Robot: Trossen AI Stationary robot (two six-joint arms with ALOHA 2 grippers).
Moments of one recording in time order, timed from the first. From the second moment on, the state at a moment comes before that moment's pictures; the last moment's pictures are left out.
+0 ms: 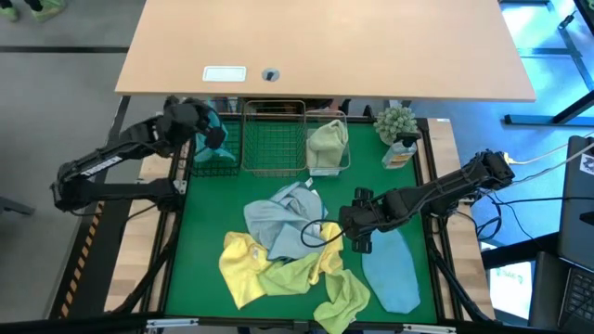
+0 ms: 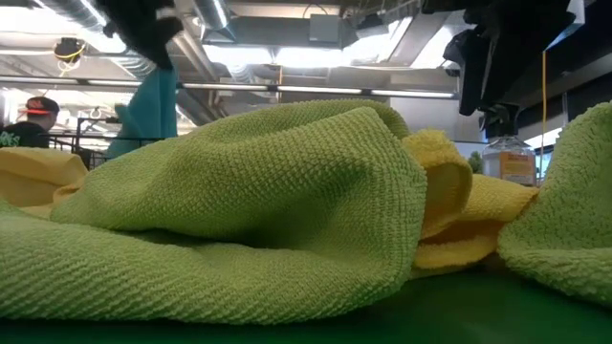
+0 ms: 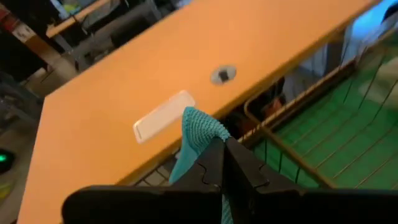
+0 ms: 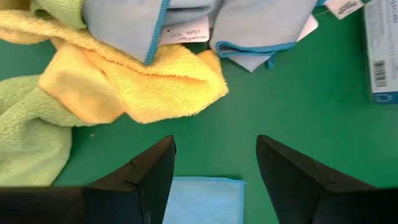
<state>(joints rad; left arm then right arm) 0.51 0.84 0.97 -0.73 -0.69 -0.01 0.37 1.52 1.23 -0.99 0.17 0.41</state>
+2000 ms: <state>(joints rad) 0.58 0.95 0.94 -0.72 -0.45 -0.10 0.63 1.52 0.71 -0.75 -0.17 0.86</state>
